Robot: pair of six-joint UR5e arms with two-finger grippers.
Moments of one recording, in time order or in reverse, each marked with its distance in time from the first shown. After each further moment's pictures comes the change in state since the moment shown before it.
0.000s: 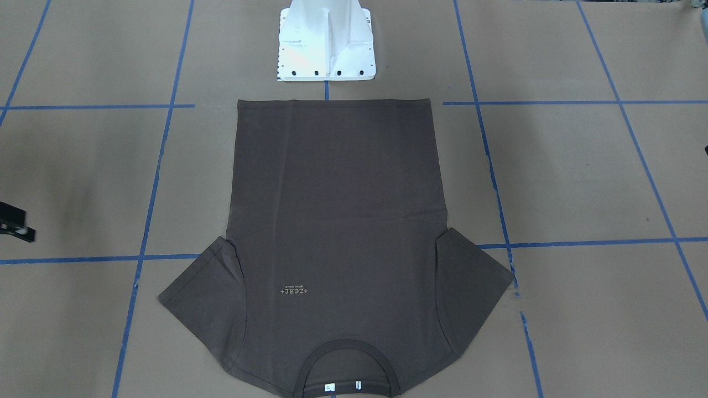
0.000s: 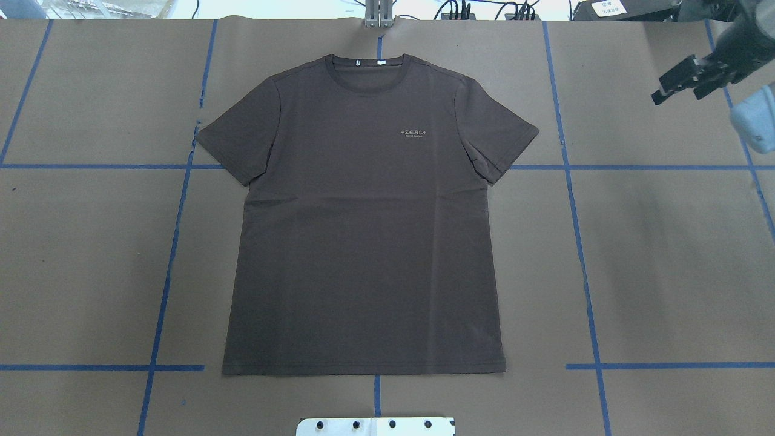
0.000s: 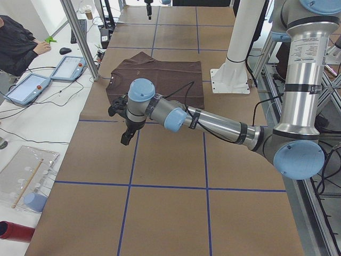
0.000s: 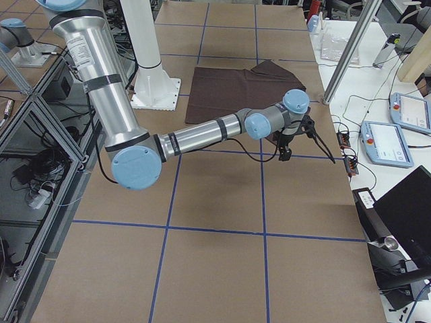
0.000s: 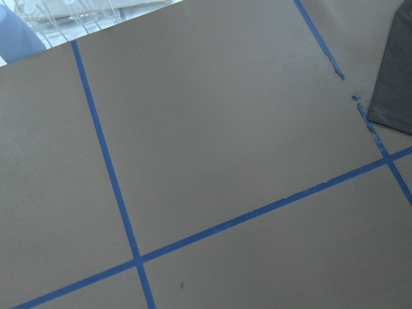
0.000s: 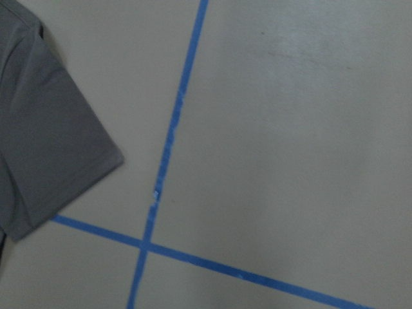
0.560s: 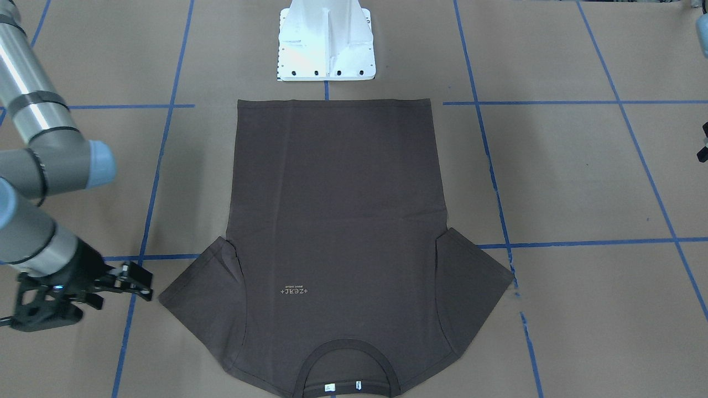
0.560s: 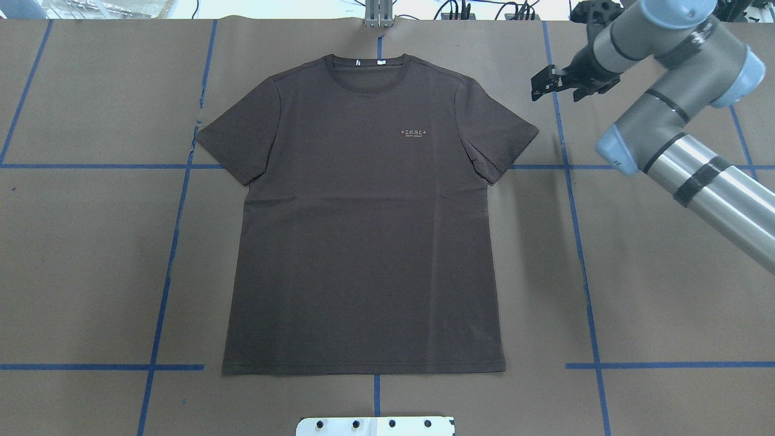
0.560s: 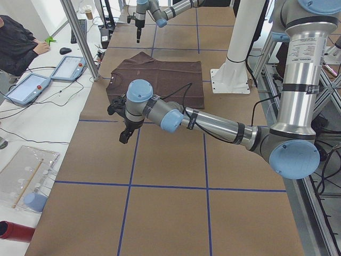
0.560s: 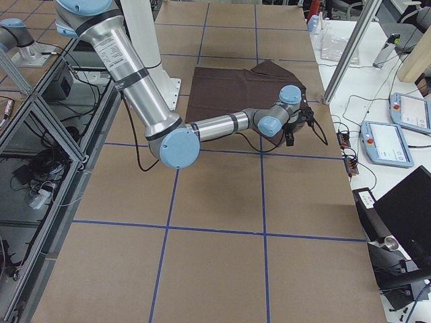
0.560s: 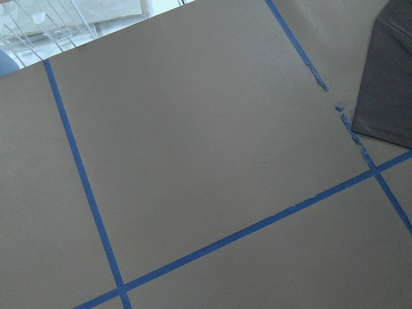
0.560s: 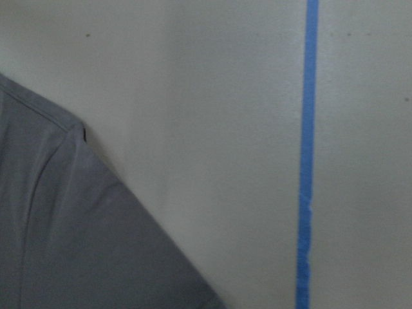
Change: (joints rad) left arm 0.011 -0.009 0.025 -0.041 -0.006 -0.008; right arm -0.234 0.196 -0.313 0.455 -0.267 0.519
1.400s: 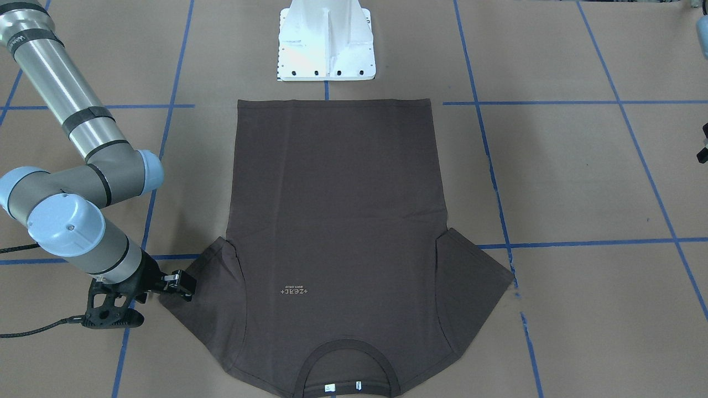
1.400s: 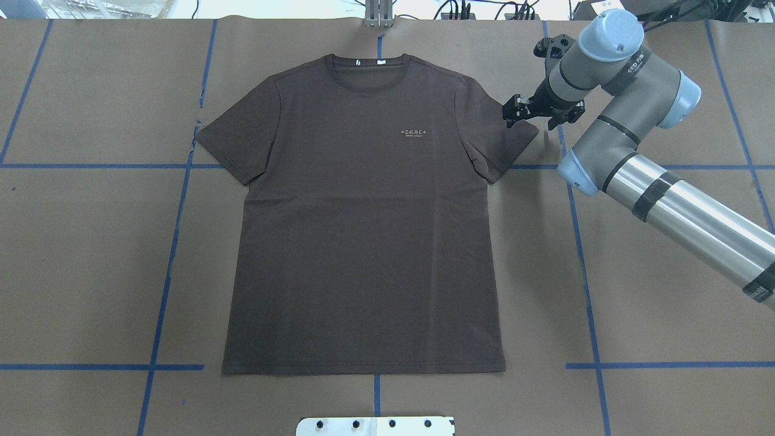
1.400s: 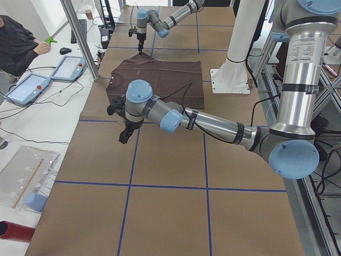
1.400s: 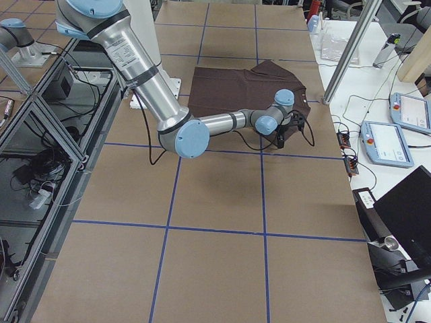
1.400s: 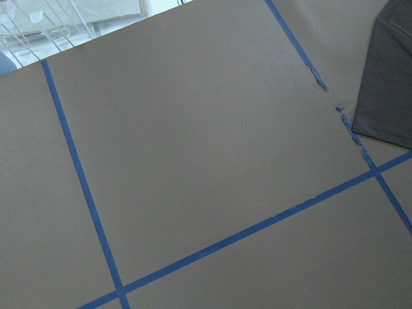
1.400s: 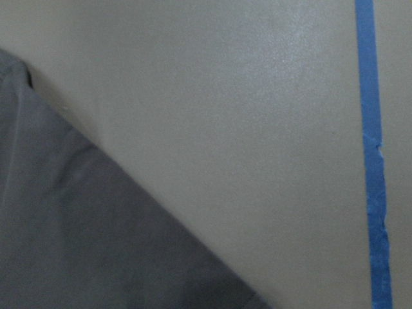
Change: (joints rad) left arm -0.001 -0.001 0.002 -0.002 -0.003 0.001; right arm -0.079 0.049 -0.105 -0.050 -0.044 0.060
